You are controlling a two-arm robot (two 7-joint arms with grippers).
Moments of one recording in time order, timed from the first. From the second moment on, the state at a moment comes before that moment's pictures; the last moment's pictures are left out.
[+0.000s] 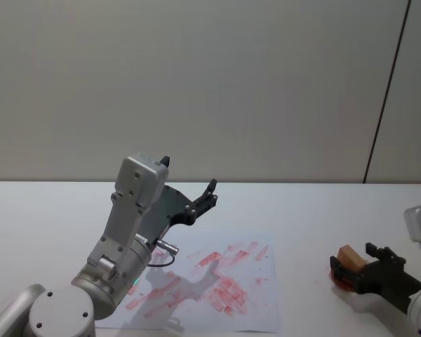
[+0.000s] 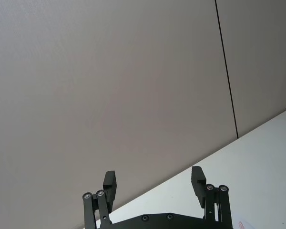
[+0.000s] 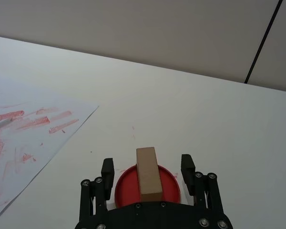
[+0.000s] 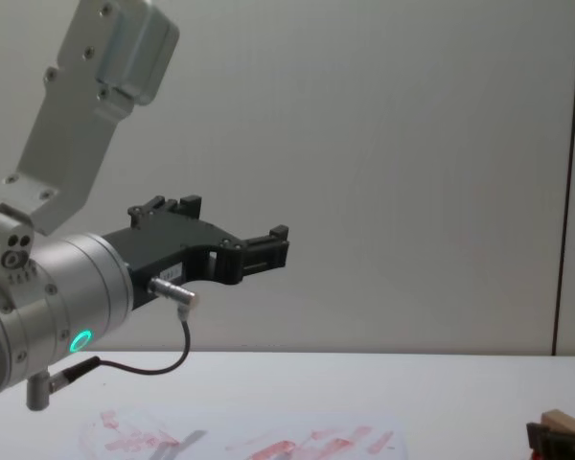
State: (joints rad) left arm -0.24 0.38 0.45 -1.63 -0.20 0.01 -0.01; right arm 0.07 0.35 -0.21 -1.51 0.29 0.25 0.24
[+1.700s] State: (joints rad) left arm -0.24 0.38 0.45 -1.63 -0.20 0.01 -0.01; right arm 0.12 0.29 -0.28 -1.53 0.19 0.16 0.39
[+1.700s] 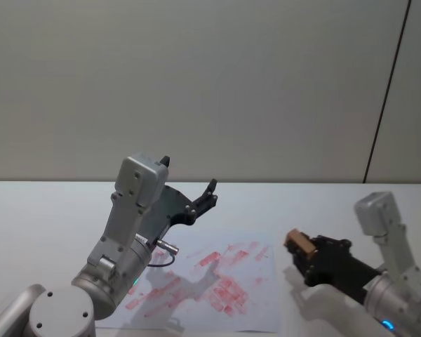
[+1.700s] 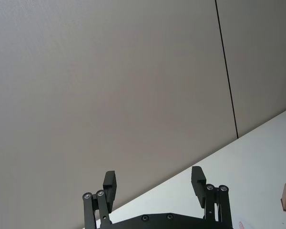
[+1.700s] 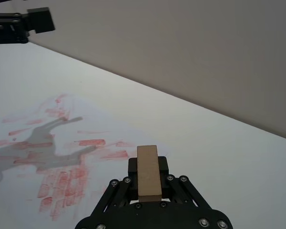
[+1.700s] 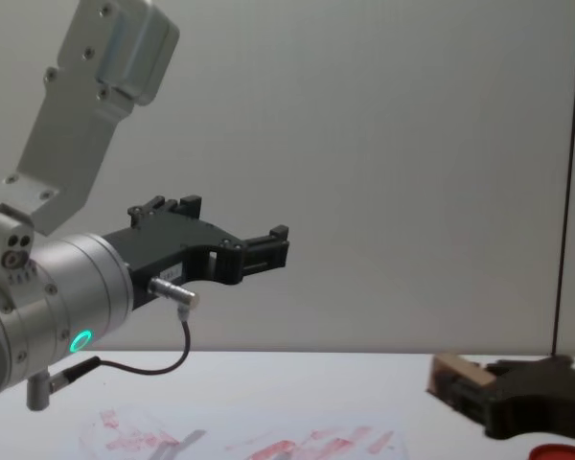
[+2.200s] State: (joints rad) left arm -0.24 0.38 0.45 -1.63 -0.20 0.01 -0.01; right arm 0.15 0.24 -0.33 -1.48 0.13 0.16 0.41
